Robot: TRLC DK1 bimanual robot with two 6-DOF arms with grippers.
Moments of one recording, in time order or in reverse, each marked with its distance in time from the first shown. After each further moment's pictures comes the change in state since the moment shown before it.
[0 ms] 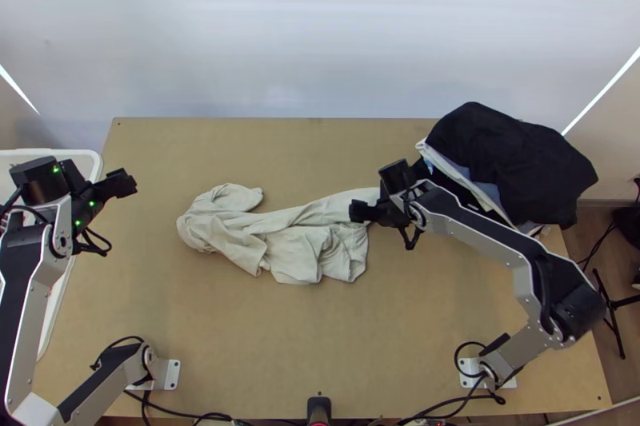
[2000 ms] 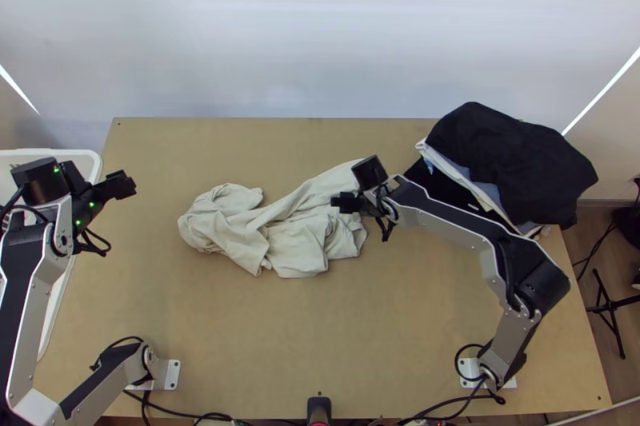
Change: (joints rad) left arm 0.020 0.012 -0.018 0.015 0.000 0.023; right arm 0.077 0.167 0.150 0.060 0.211 -0.014
